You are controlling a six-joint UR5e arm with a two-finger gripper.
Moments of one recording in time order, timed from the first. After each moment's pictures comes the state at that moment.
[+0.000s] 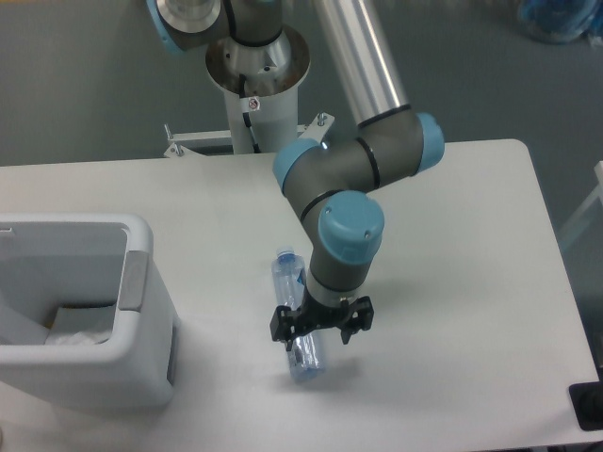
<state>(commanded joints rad) 2.41 -2.14 -1.54 -0.92 1.41 0.25</state>
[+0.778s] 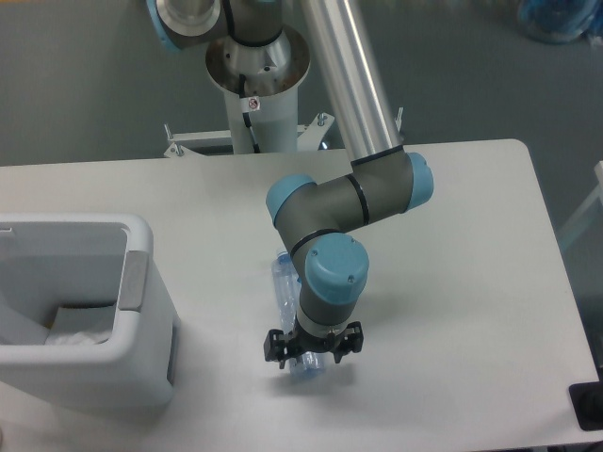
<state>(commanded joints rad) 2.38 -2.22 -1.50 -0.92 1.43 0.25</state>
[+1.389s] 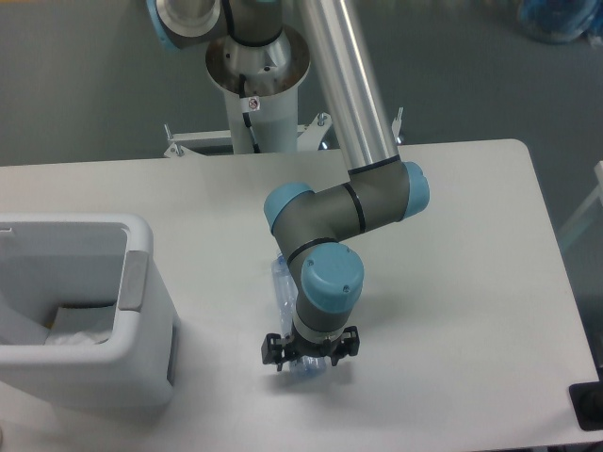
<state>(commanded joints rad) 2.38 -2.24 -1.50 -0.92 1.44 0.24</state>
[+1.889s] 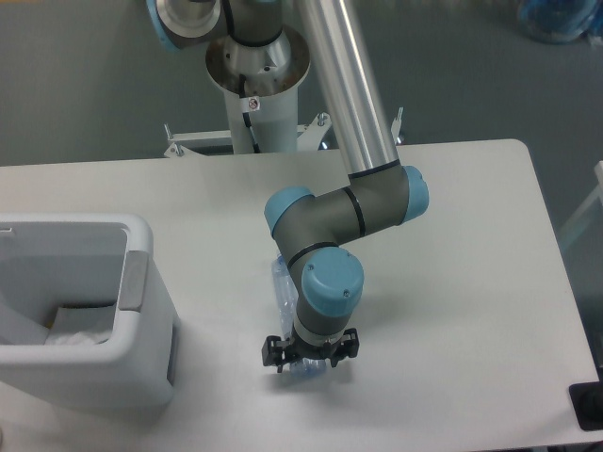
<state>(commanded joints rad) 2.38 -2.24 -1.50 -0.91 1.44 0.24</state>
